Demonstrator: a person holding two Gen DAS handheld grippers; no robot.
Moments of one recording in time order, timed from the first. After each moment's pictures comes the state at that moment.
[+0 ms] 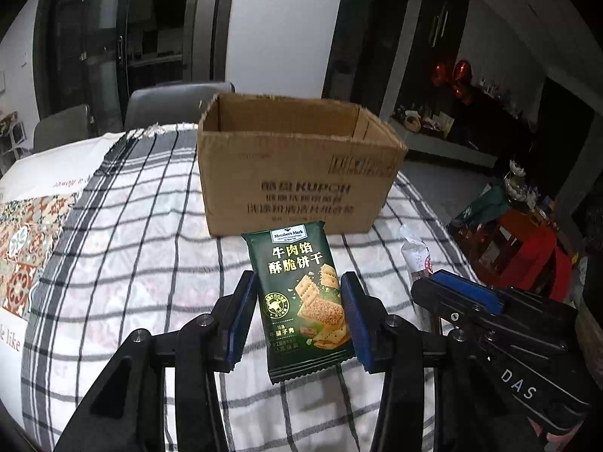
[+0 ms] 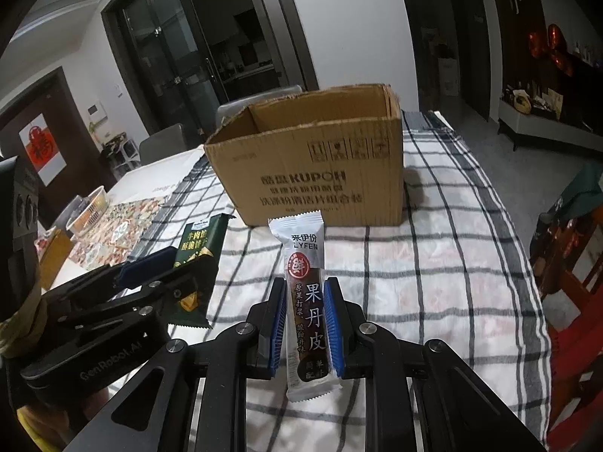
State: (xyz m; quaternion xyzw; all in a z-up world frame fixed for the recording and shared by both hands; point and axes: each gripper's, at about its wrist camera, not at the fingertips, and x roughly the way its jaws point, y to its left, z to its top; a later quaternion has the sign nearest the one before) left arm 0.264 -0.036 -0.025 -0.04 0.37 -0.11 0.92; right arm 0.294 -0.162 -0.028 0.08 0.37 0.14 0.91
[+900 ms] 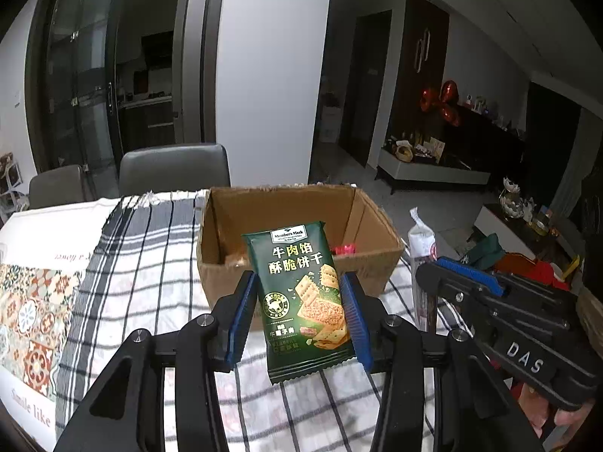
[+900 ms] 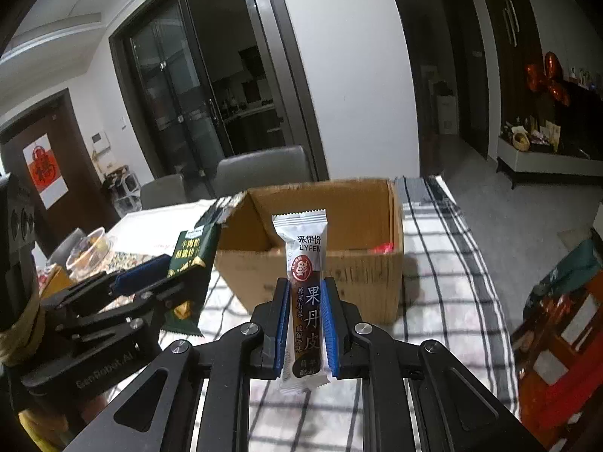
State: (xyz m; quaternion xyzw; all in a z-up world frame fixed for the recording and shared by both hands) left arm 0.322 -0.034 0.044 -0.01 0.31 -0.13 0.94; right arm 0.353 -0.168 0.048 0.08 0.30 0.13 0.94
